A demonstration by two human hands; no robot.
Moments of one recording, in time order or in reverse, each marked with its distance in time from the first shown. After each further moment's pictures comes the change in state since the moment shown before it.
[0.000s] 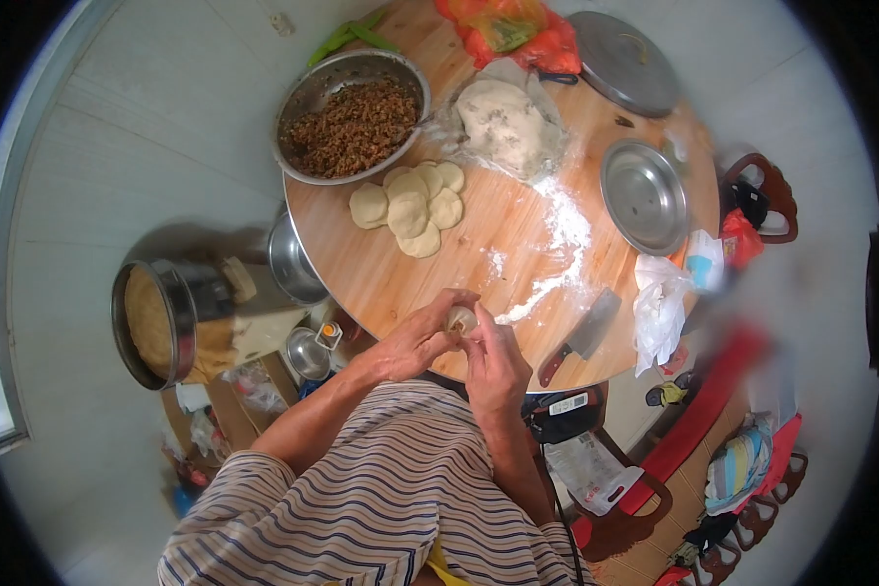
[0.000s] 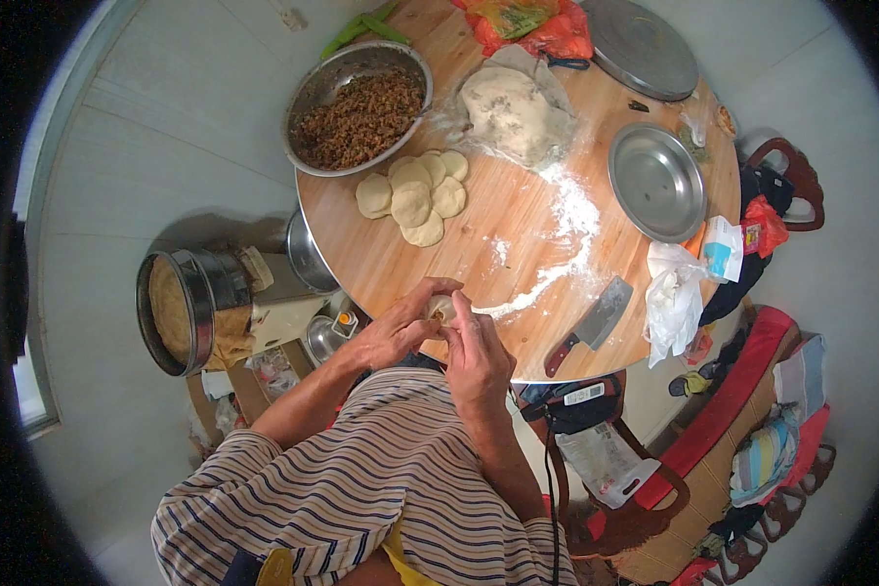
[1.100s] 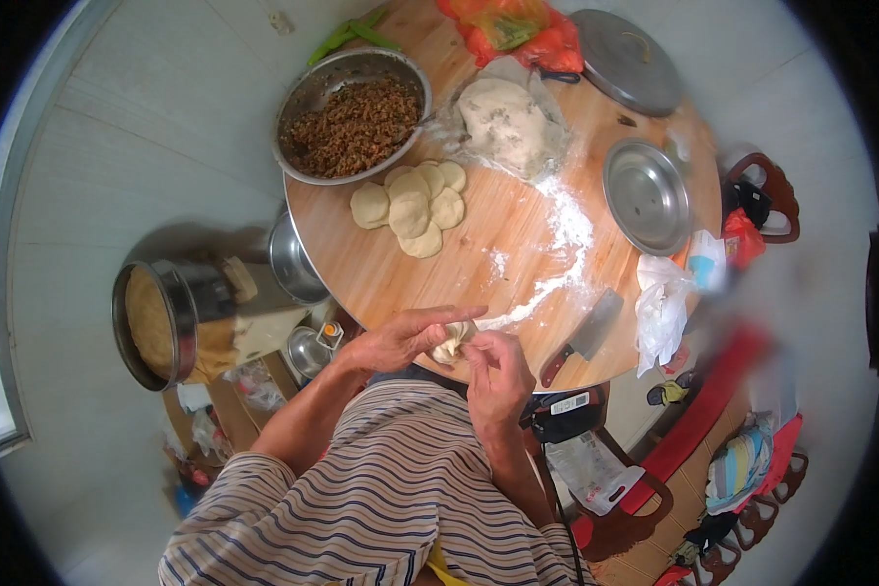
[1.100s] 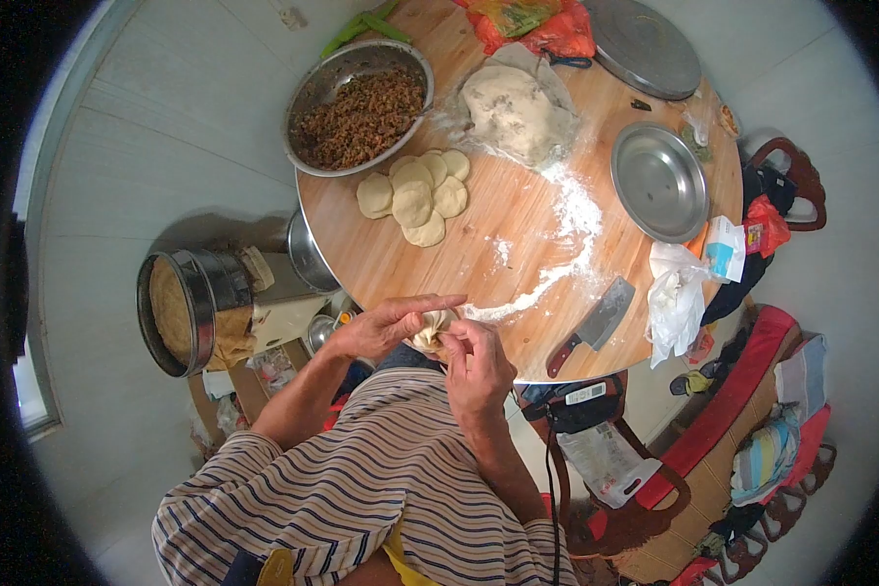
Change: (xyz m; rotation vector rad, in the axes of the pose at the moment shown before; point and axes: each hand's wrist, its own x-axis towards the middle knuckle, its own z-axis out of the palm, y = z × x) left_hand -0.006 -0.014 -0.024 -0.184 -0.219 0.068; right_hand -0.007 -0.009 0.002 0.097 0.099 0.033
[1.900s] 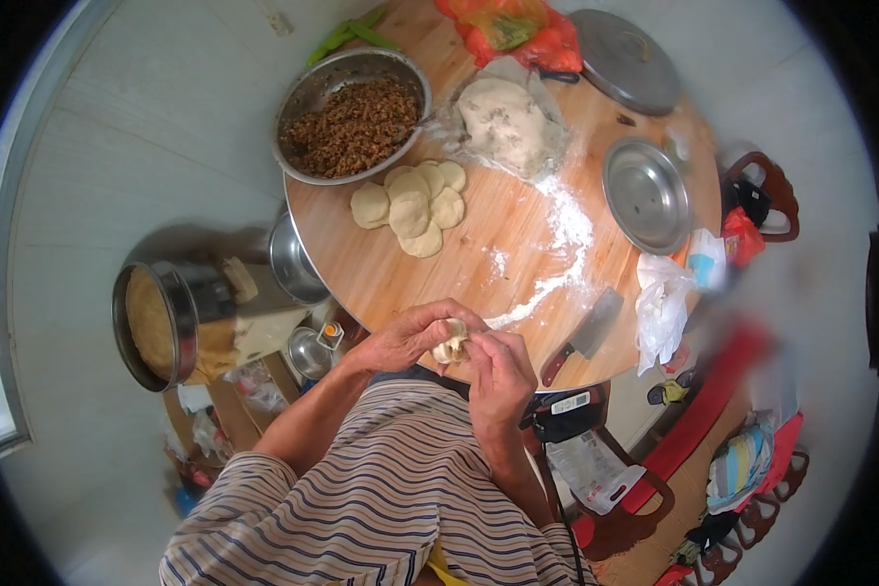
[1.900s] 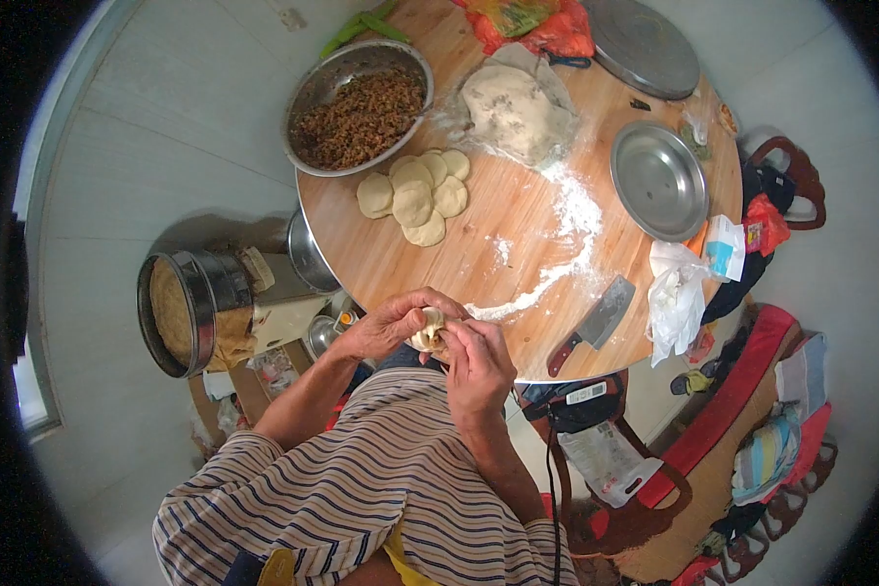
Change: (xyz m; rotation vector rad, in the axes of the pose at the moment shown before) left_hand 0.007 -0.023 0.001 -0.118 -0.016 0.105; right_hand 0.002 -0.005 -0.004 -0.048 0.001 -0.067
